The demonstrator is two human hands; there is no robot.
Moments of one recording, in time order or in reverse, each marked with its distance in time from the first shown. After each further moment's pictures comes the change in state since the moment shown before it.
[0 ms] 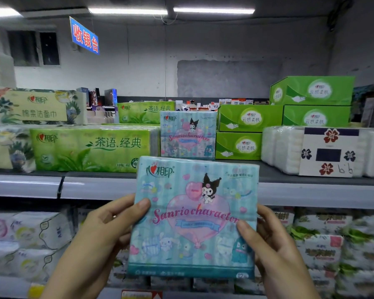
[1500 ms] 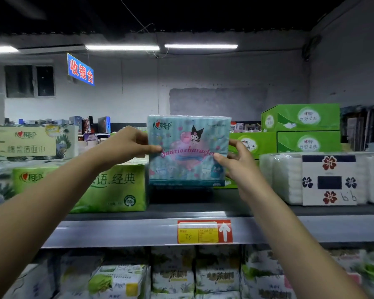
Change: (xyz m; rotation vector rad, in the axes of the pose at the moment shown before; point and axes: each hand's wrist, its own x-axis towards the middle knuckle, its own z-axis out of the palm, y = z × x) left_hand 0.193 0.116 -0.005 0.913 -0.188 0.329; right_hand 0.186 -0.062 0.036 -0.231 0.055 -0.193
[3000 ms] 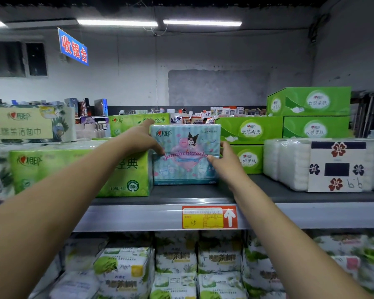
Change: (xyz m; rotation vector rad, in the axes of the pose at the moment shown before) left_hand 0.040 -0.033 0.027 0.181 -0.035 -0.283; right_hand 0.025 0.047 0.022 -0.518 0.012 0.080
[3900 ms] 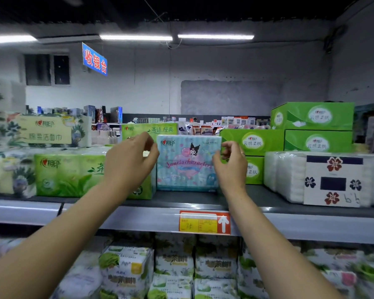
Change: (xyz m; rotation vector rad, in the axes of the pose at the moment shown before) left_hand -0.092 0.006 0.020 0.349 0.788 0.363; right_hand -0.004 0.003 -0.003 -0.001 0.405 -0.372
